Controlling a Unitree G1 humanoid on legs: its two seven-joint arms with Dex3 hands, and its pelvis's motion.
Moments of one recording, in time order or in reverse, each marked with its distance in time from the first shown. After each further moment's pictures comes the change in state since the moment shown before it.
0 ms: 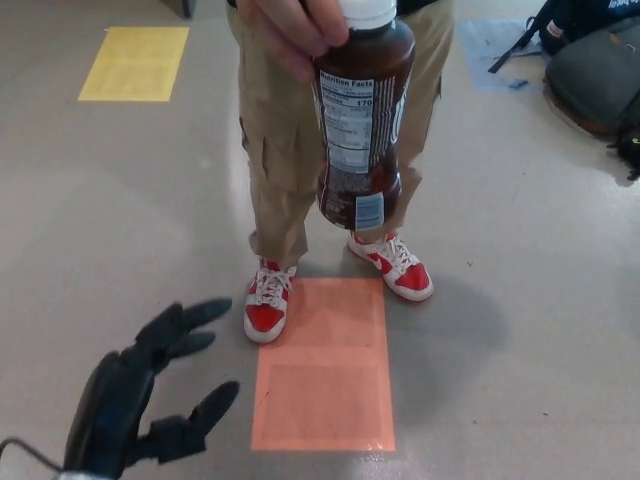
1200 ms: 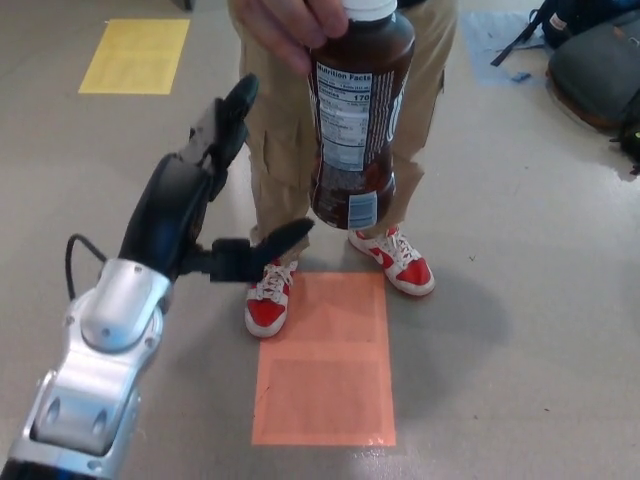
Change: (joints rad) left_arm -0.439 -0.055 0.025 -0.187 -0.247 0.552 -0.269; right_arm -0.053 0.023 0.002 -0.001 -0.011 -0.013 -0.006
